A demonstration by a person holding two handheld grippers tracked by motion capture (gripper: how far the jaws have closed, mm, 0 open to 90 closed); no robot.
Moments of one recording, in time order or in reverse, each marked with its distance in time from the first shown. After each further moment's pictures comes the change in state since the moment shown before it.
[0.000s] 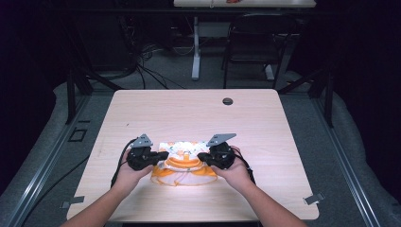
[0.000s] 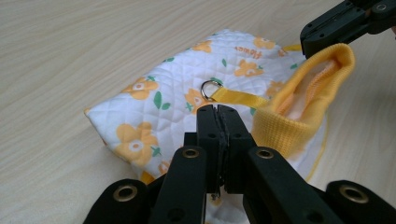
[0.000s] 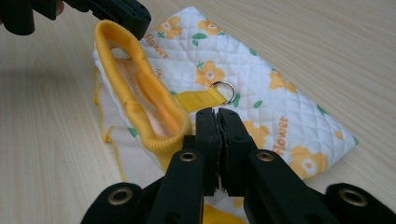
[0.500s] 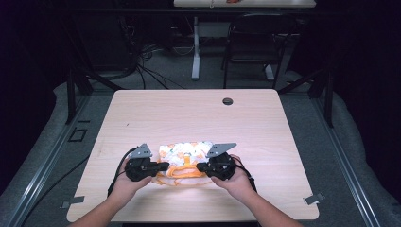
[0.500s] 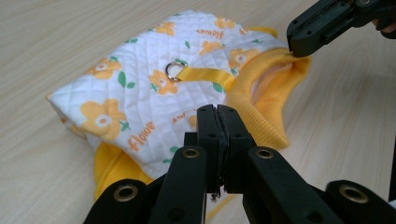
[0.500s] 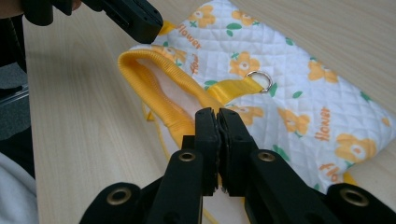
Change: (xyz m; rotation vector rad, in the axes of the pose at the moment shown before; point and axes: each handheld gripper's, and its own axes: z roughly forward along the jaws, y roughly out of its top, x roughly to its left) left arm -0.026 -0.018 -0.011 0.026 -0.051 0.025; right arm 0.027 -0.013 -0.011 0.014 0.047 -0.046
